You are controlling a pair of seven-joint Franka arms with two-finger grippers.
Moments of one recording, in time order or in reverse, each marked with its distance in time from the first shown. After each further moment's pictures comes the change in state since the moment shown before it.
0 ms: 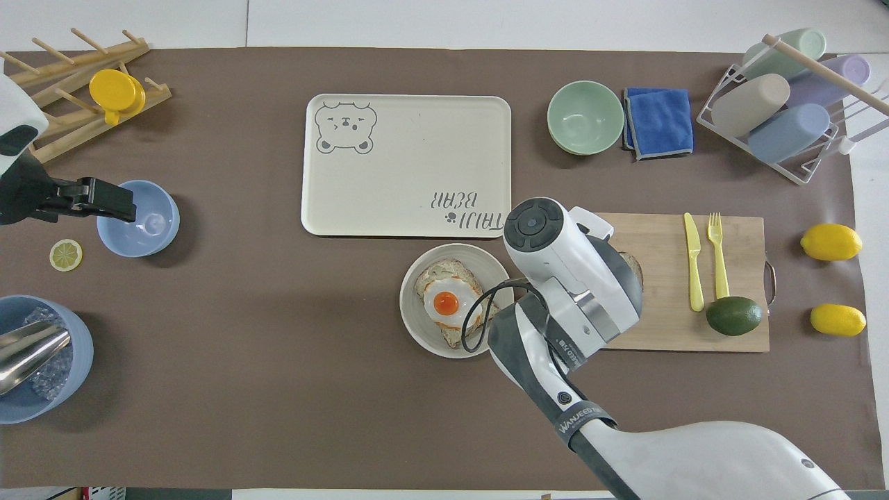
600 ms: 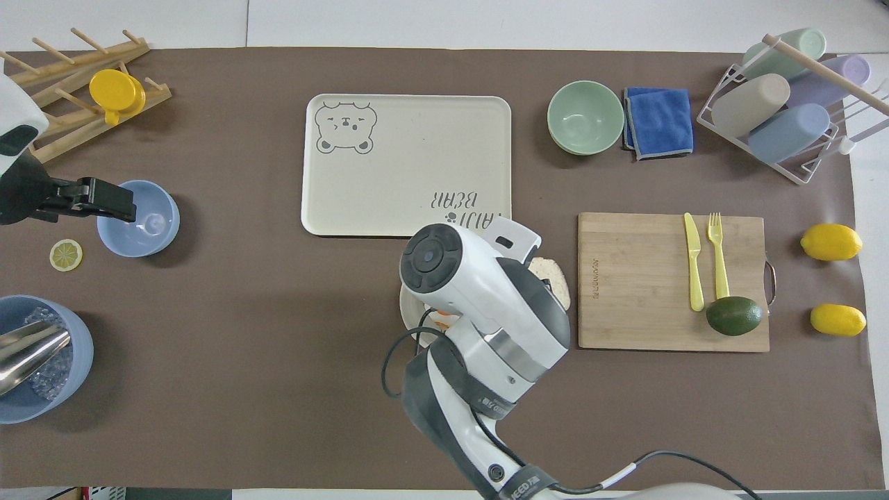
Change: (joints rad) left arm 0.000 0.000 0.000 0.000 0.000 0.000 0.000; right arm 0.187 -0.005 0.017 0.208 0.023 -0.183 0.040
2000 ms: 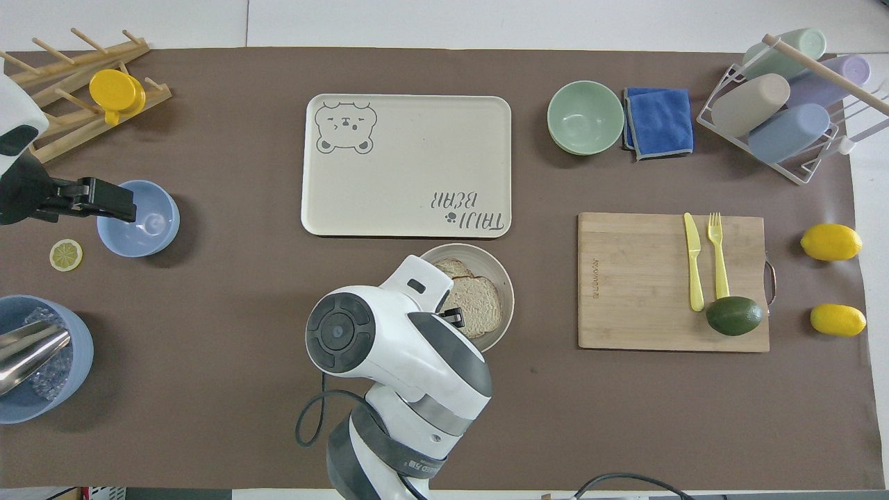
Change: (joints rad) left arm 0.000 0.000 0.000 0.000 0.000 0.000 0.000; right arm 0.092 0.039 0.046 0.060 0.095 0.187 0.156
